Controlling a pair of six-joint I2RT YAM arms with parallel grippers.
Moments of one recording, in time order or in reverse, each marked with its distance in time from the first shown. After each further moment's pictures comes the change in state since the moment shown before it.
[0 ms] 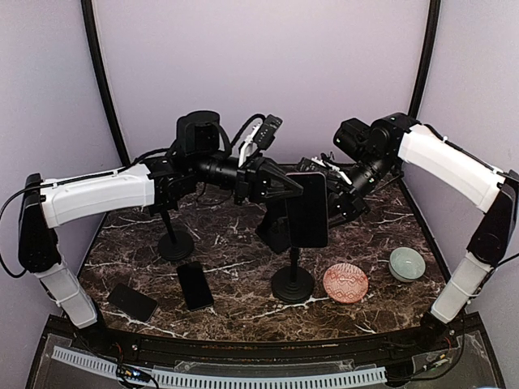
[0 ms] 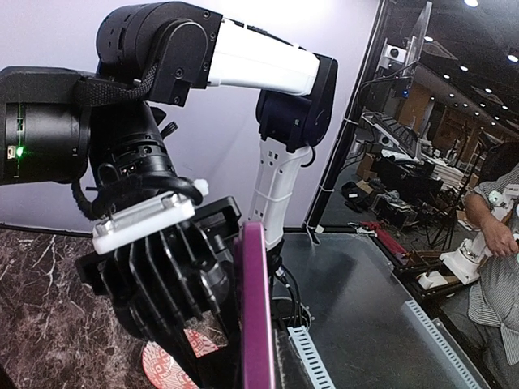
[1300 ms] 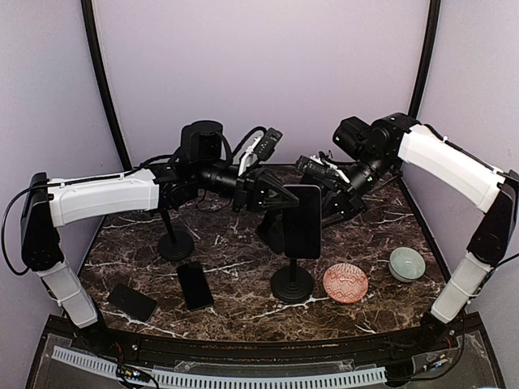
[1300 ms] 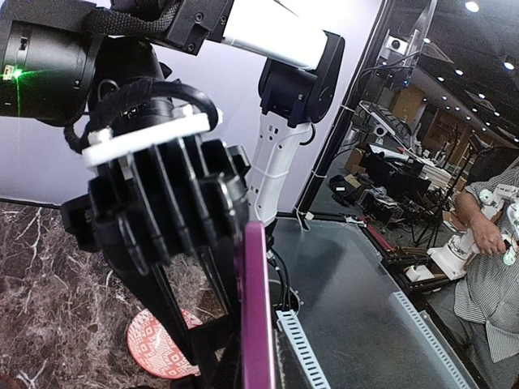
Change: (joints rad) left arm 0.024 0.023 -0.055 0.020 0.053 -0.022; right arm 0.001 0.000 -0.001 0.035 0.005 0.052
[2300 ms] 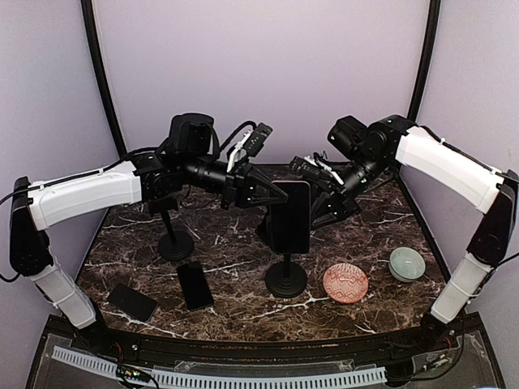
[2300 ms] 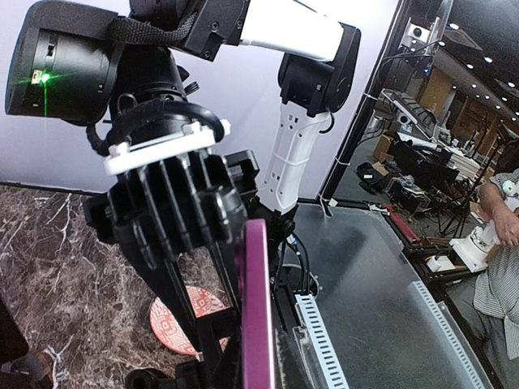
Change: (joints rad) left arm 0.018 -0.081 0.025 -0.221 -0.071 0.130; right arm 0.023 0.000 -0.008 0.065 0.016 0.026
